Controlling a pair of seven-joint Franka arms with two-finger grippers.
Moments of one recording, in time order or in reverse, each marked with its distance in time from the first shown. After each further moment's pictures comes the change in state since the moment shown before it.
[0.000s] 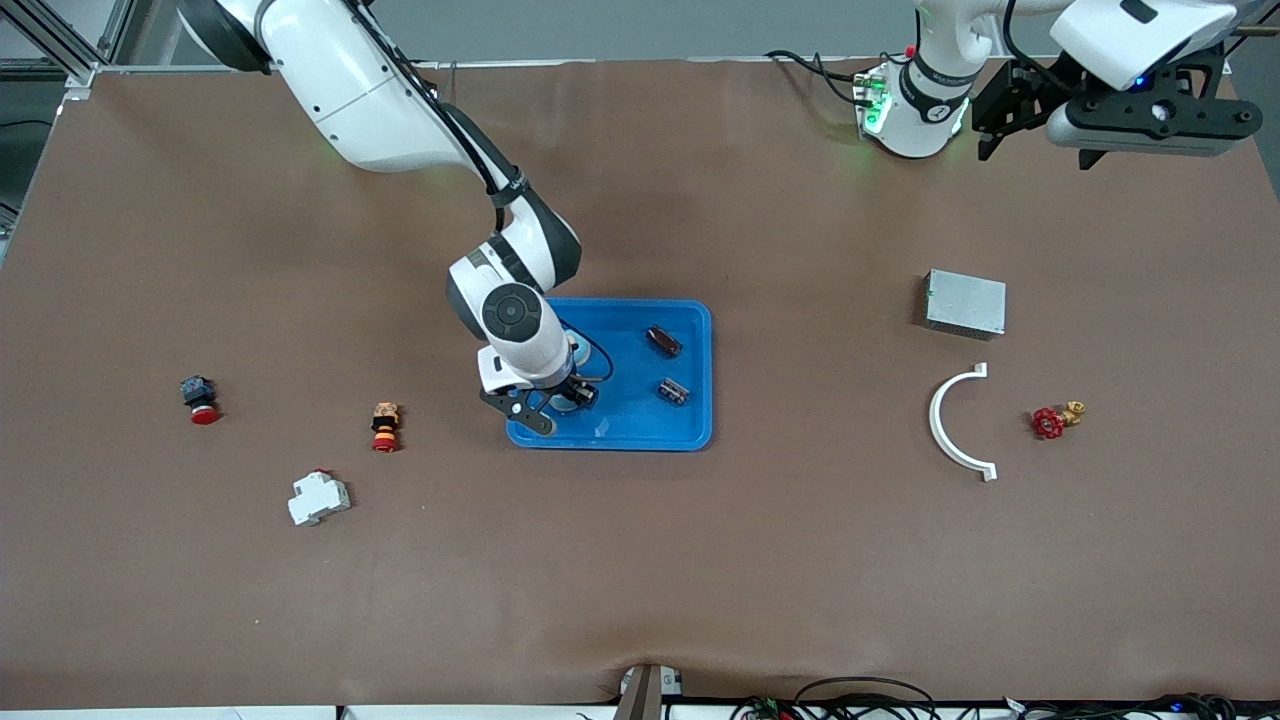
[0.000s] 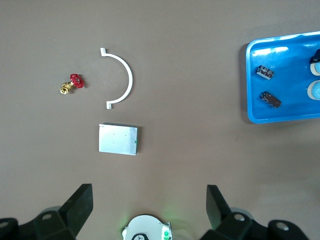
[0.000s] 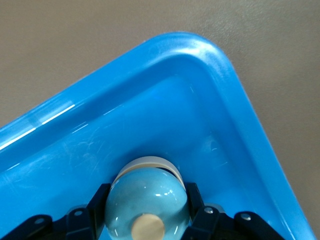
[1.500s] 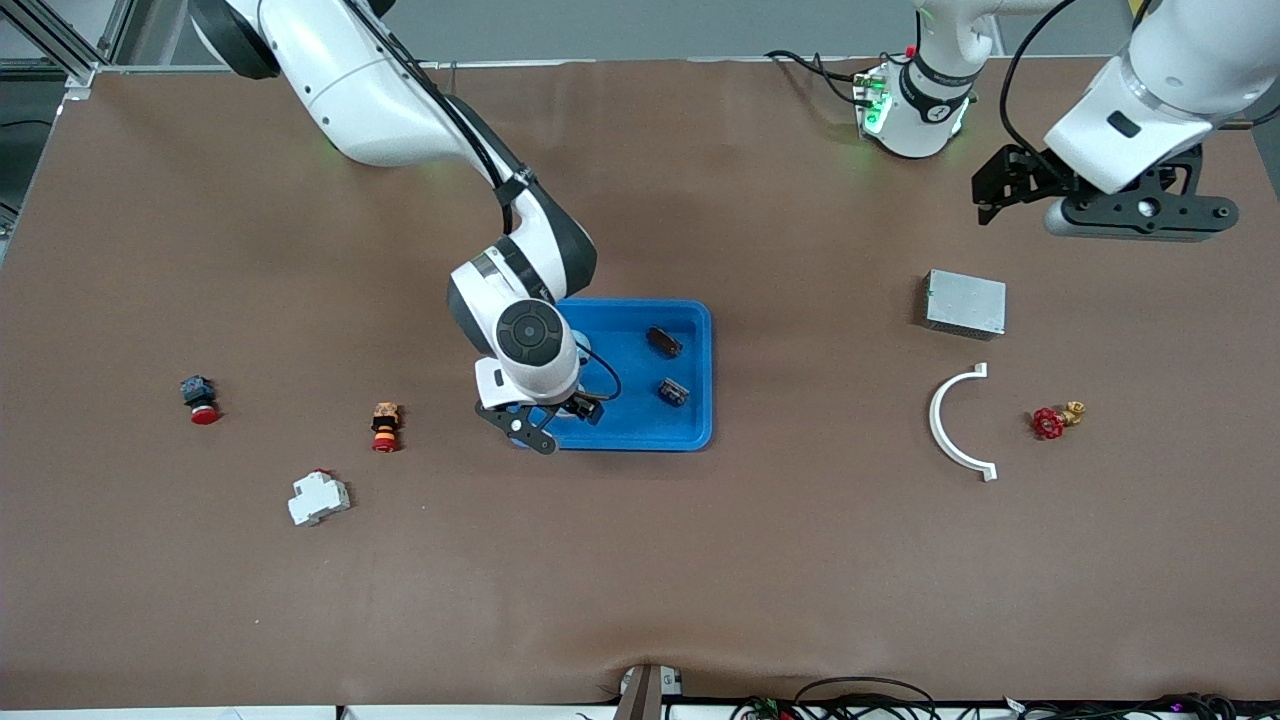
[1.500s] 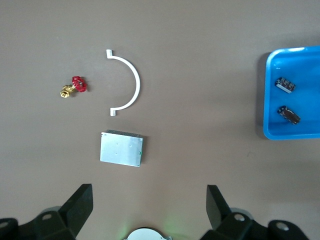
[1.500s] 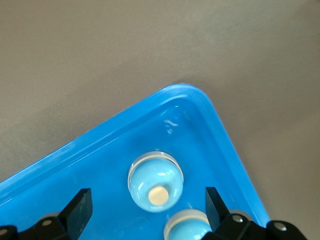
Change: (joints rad) left arm 0.046 0.056 0.015 -0.085 0.016 0.123 -0.001; right arm 0.036 0.024 -0.043 0.329 -0.018 -0.433 0.000
